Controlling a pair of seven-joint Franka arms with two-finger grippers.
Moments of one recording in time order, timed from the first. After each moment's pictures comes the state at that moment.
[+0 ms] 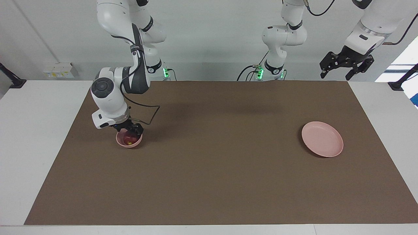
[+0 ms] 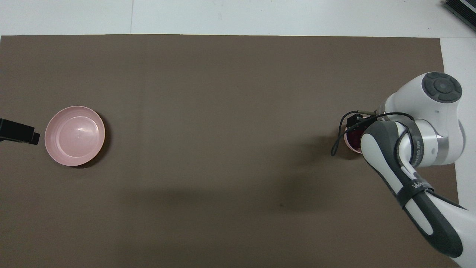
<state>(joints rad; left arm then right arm) -0.10 -0.04 0.06 -1.51 -0.01 1.42 0.11 0.06 0.20 -0.05 -1.94 -0.09 2.07 0.31</state>
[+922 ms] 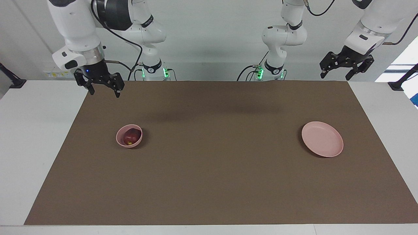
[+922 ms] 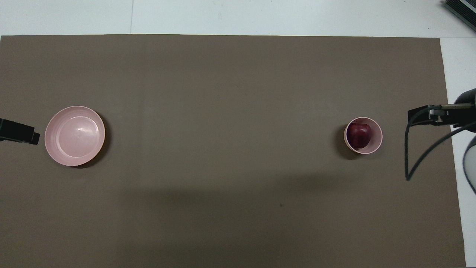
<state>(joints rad) -0.10 -0.04 0.06 -1.51 -0.01 1.42 0.11 0.06 -0.04 -0.05 -1.61 -0.10 1.60 0.06</state>
